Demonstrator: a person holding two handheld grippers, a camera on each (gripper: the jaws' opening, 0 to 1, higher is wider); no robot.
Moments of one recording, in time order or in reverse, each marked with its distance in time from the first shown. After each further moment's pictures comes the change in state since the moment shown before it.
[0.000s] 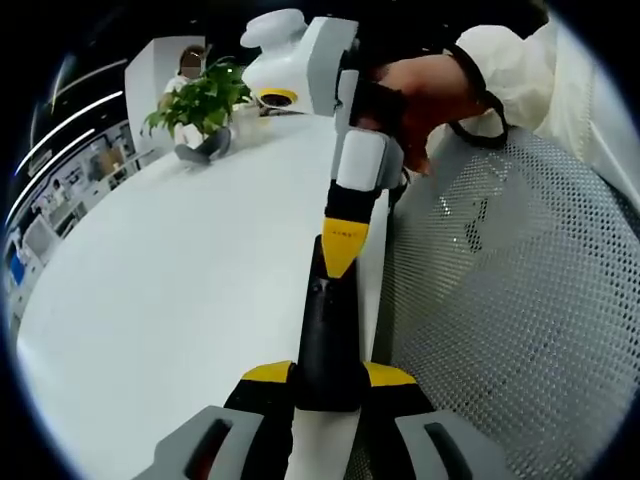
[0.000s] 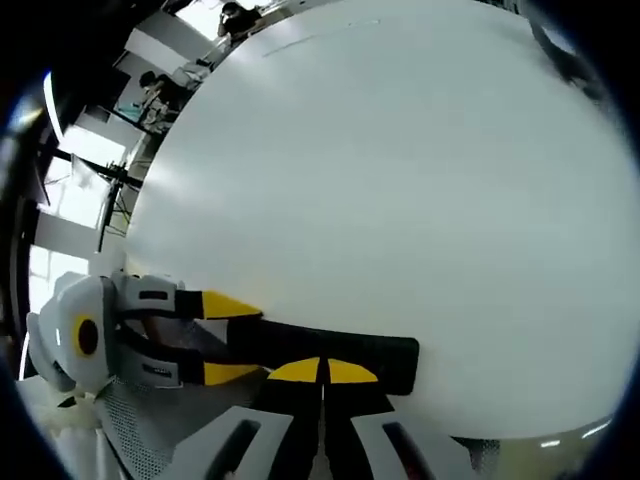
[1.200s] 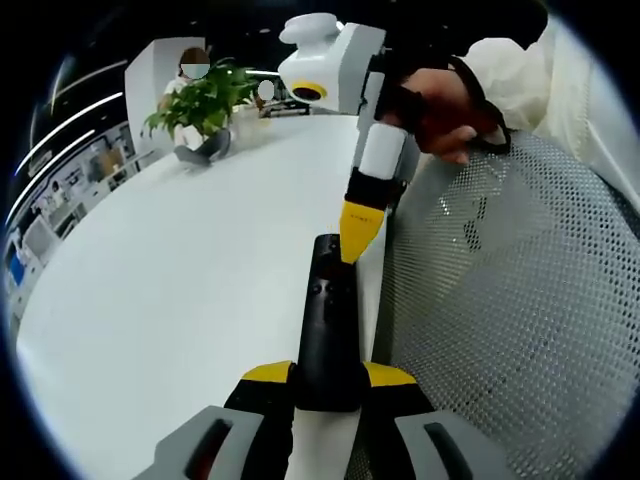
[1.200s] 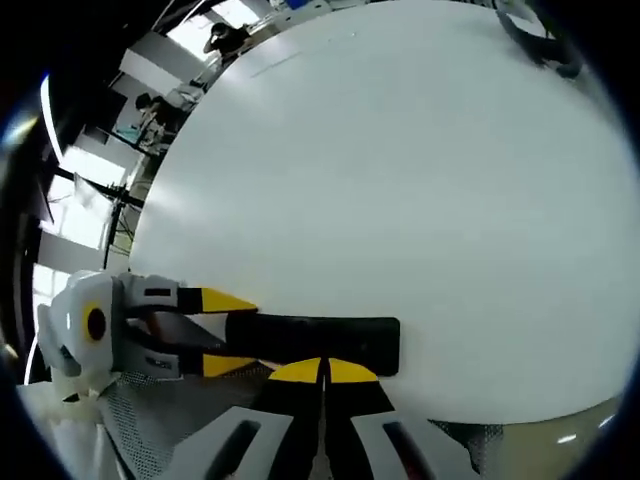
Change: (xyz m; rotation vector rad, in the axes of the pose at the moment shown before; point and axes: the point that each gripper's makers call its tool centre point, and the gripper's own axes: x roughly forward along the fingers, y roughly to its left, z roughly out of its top) left arm 0.000 0.001 0.000 0.003 -0.007 -0.002; right arm -0.009 -0.005 -0.008 0.028 -0.086 0.038
